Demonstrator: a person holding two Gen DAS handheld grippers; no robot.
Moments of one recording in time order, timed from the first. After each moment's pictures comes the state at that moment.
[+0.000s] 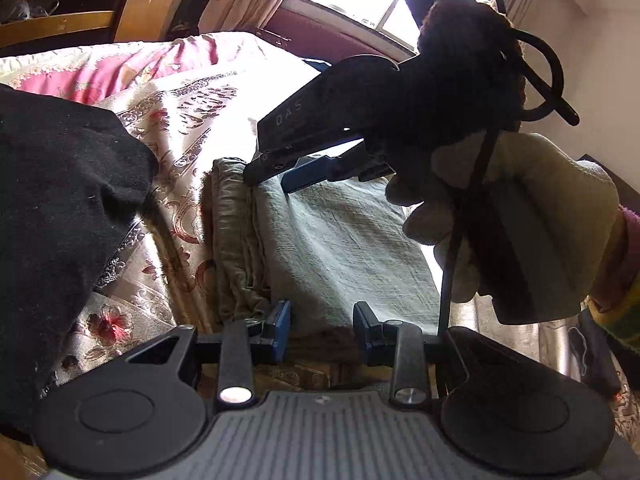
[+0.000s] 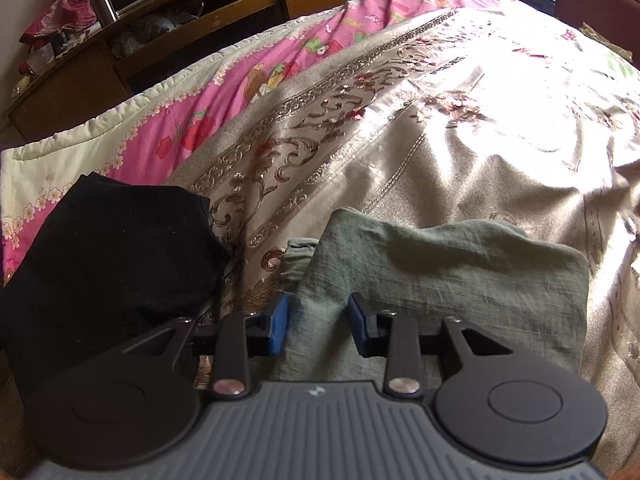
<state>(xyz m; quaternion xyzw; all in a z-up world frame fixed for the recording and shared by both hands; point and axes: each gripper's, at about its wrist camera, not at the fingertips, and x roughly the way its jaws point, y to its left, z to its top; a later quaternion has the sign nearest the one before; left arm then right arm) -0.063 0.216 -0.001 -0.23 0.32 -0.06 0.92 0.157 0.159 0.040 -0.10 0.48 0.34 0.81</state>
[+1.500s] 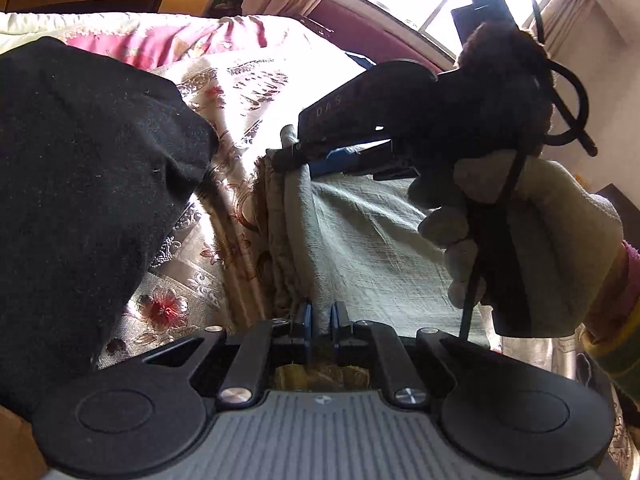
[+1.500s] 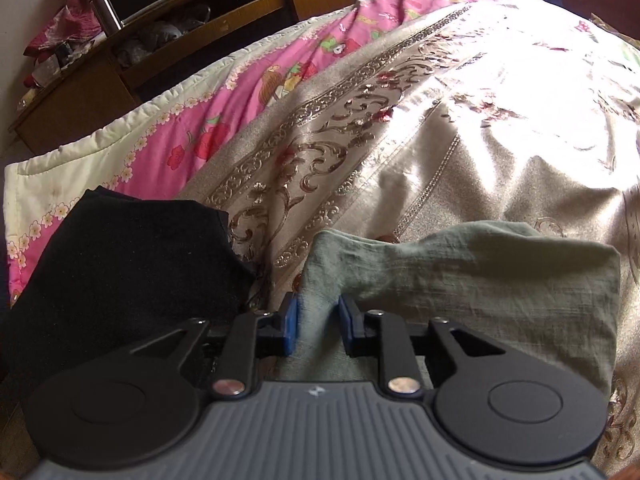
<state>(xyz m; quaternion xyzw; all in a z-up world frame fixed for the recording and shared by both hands) -0.062 0.245 -0.011 -0.28 0.34 -0.03 0.90 0.159 0.176 0.032 -0.07 0.47 0.35 0.81</state>
